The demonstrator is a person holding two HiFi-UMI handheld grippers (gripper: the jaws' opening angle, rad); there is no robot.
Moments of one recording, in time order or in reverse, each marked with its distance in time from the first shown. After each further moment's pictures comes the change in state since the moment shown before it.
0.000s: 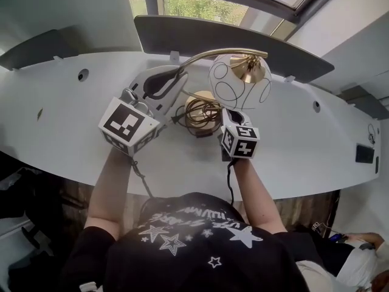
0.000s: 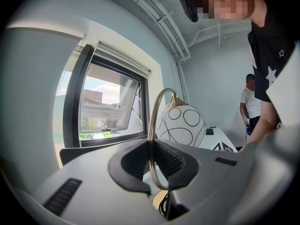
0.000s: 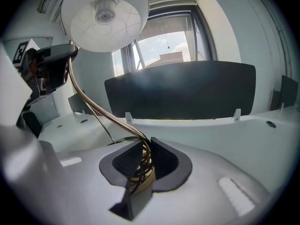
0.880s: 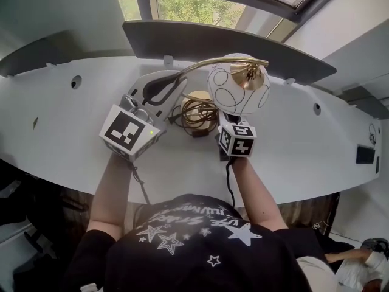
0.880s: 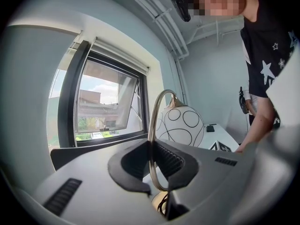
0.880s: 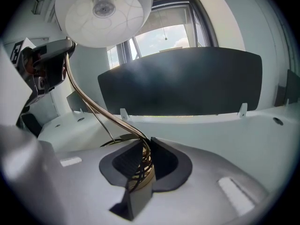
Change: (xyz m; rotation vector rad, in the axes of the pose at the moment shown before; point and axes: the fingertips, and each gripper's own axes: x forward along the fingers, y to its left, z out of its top) left arm 0.035 0.008 -0.011 0.020 0.019 -0.009; right arm 0.036 -0.020 -0.002 0.013 0.047 0.021
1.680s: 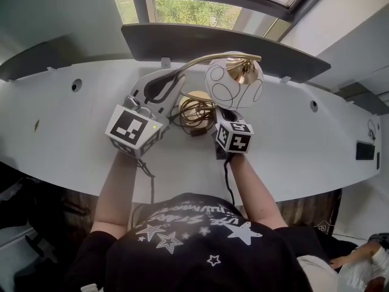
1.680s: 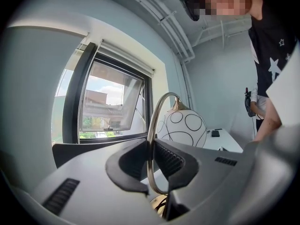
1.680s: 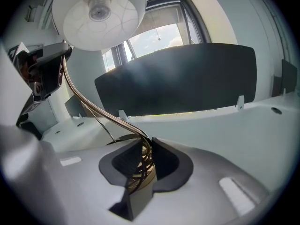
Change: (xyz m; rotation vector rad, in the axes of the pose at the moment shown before) left arm 0.001 0.000 -0.003 -0.063 -0.023 0.066; right arm 0.001 -0.001 -0.005 0.077 -0.012 -0.004
